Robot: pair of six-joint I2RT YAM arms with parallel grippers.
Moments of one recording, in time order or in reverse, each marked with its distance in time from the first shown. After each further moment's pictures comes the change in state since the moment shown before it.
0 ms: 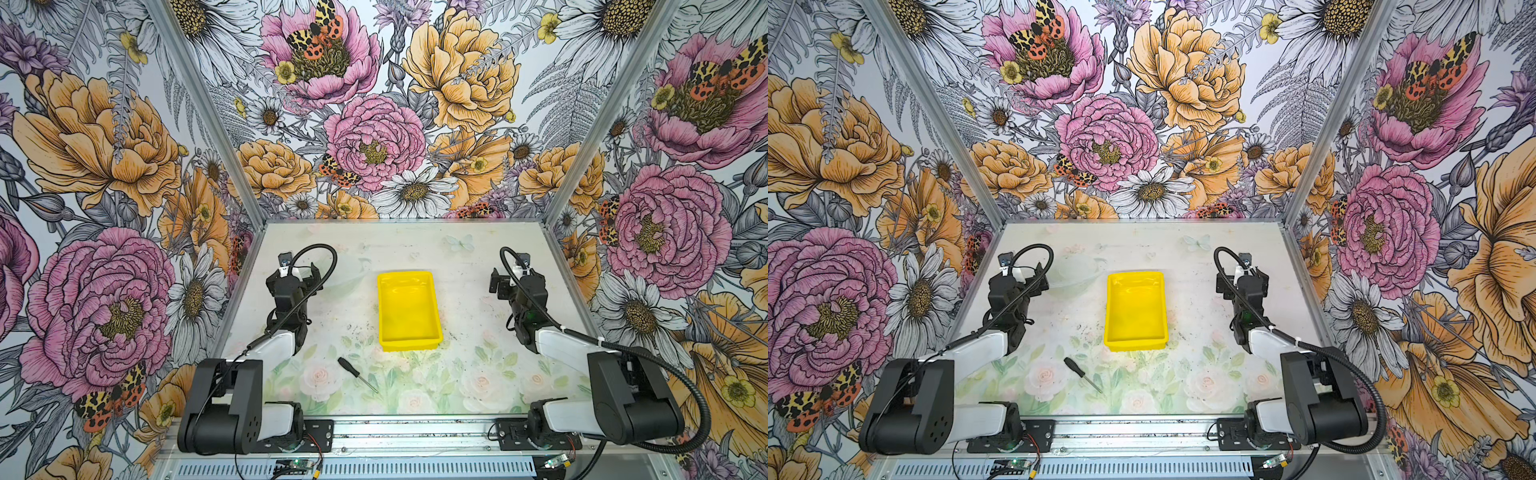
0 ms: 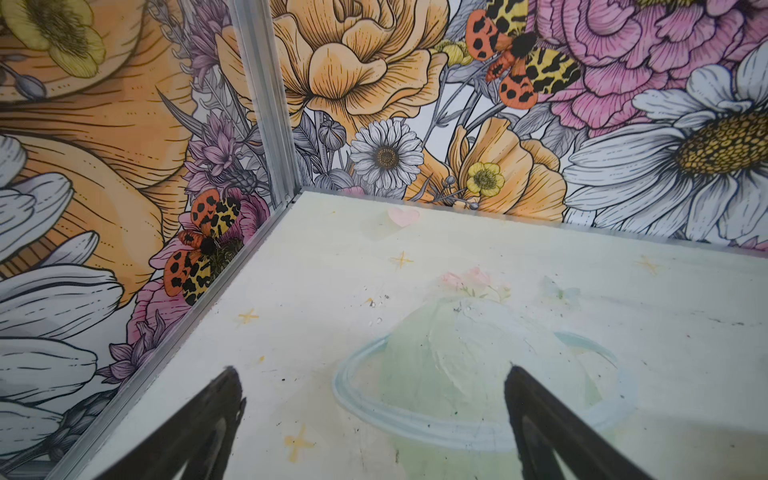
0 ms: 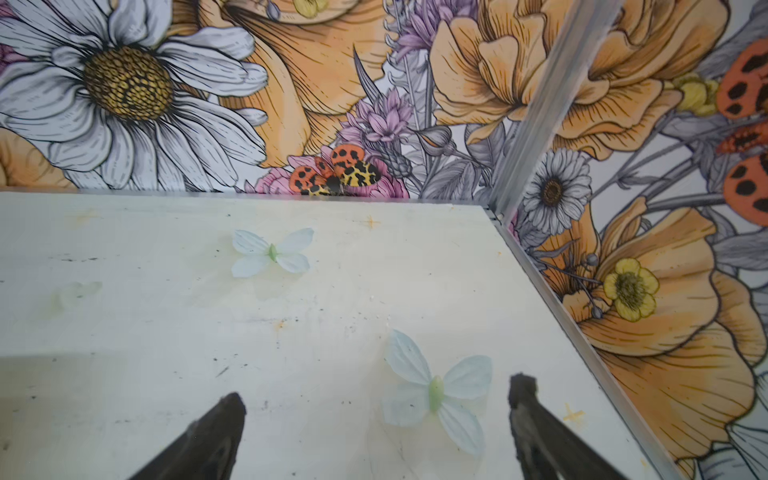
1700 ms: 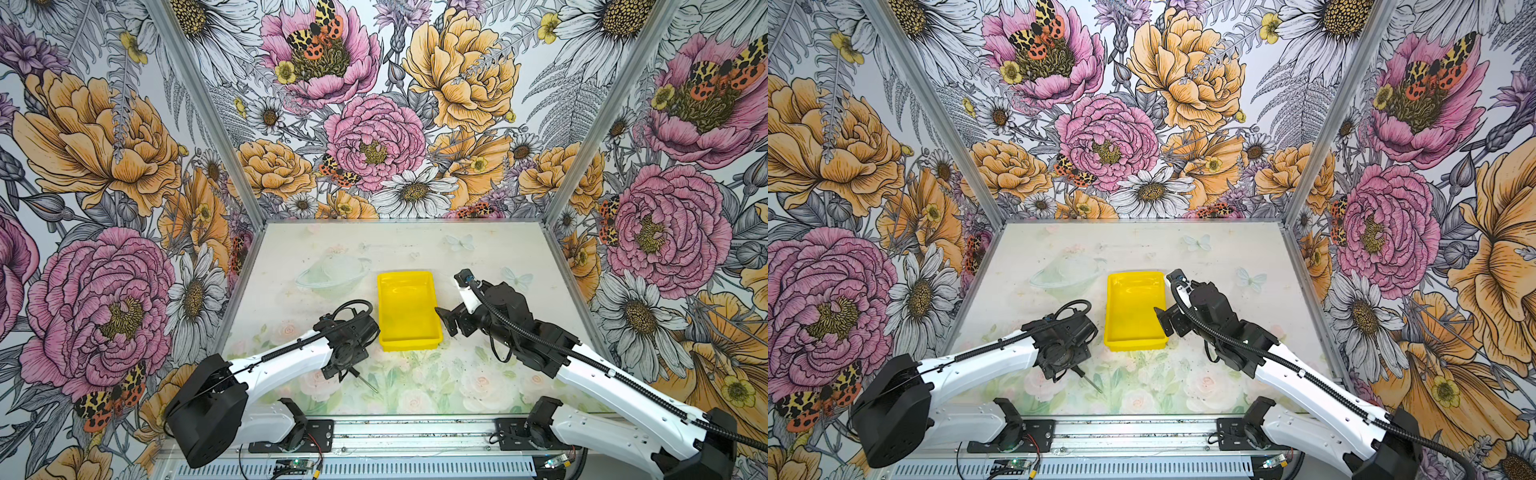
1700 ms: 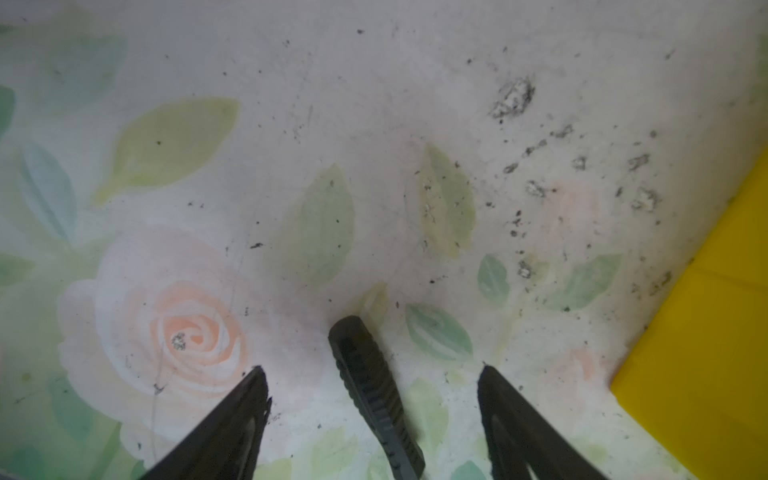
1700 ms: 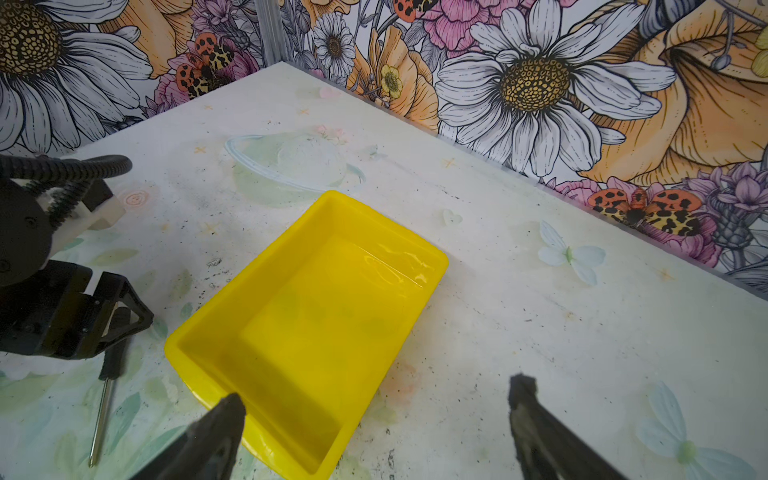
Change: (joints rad) left arm -0.724 0.039 0.183 -1.360 0.042 -1.168; right arm 0.612 -0.383 0.283 -0.886 -0.113 0.032
